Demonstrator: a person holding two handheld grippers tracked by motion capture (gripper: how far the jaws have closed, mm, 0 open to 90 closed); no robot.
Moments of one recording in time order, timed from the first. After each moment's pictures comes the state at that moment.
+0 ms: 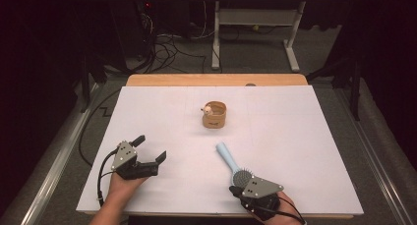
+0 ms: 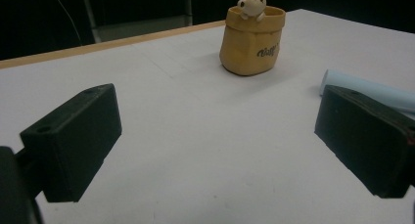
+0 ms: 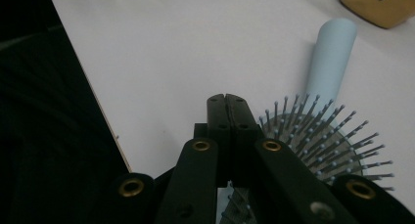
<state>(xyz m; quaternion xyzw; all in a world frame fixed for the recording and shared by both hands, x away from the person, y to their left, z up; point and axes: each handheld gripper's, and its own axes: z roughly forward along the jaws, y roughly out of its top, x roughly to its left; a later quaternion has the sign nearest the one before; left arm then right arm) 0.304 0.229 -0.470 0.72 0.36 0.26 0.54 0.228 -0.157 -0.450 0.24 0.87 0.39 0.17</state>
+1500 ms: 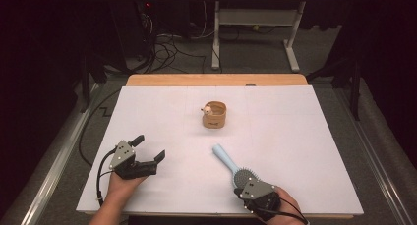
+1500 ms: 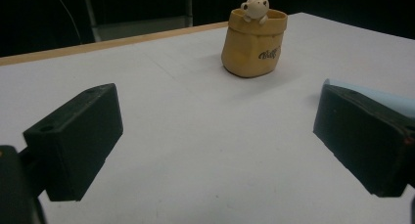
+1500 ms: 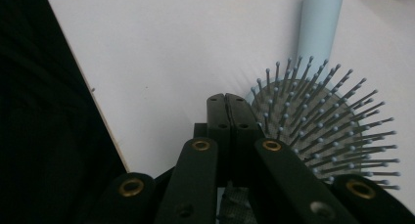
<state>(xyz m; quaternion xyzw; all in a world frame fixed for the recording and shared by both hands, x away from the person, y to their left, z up) 0.305 0.232 -0.469 0.71 0.37 0.25 0.54 0.230 -0.159 -0.453 0.22 0.90 0.32 0.18</state>
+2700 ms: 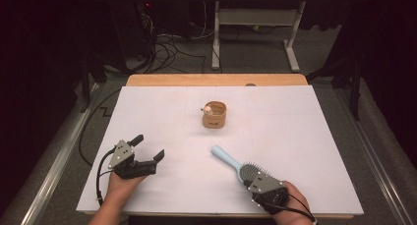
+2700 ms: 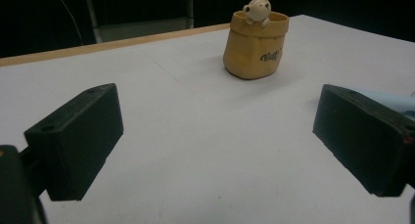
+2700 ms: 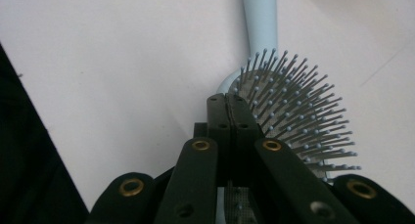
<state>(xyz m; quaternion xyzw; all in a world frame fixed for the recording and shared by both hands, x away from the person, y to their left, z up) 0.305 0.234 -0.468 0.71 0.37 0.25 0.54 0.240 -0.177 -0.449 0.25 0.89 0.30 0.23</state>
